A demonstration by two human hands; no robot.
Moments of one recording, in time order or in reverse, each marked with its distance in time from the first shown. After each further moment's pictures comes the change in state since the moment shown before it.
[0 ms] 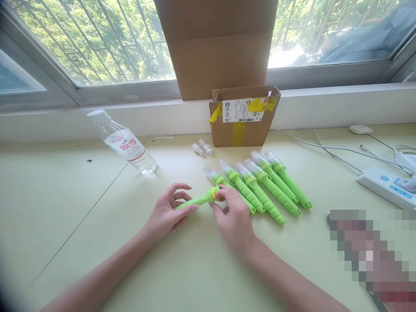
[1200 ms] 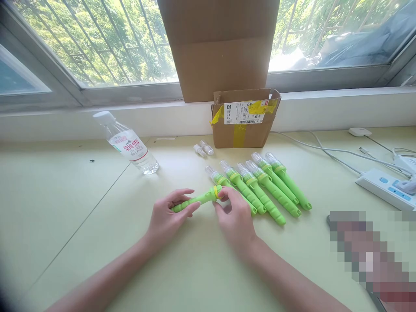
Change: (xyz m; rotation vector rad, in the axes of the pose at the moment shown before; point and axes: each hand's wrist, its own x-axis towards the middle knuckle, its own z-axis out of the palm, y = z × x) left_hand -0.006 -0.001 0.009 0.129 0.225 0.153; right_hand 0.002 -0.003 -0.001 -0.021 0.010 0.036
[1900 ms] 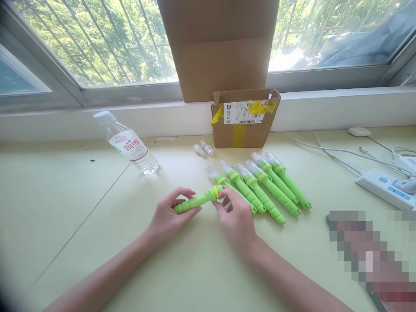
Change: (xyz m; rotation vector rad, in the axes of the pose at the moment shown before) left_hand 0.004 -0.004 -0.004 0.056 -0.091 0.082; right_hand -0.001 0.002 0.000 -0.003 0.040 -0.009
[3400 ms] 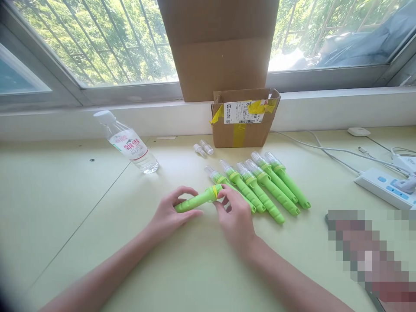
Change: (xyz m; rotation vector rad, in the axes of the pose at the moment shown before) left_hand 0.004 0.001 -0.004 -0.062 -0.115 -0.071; right_hand -0.003 0.003 0.001 -0.010 0.022 -0.072
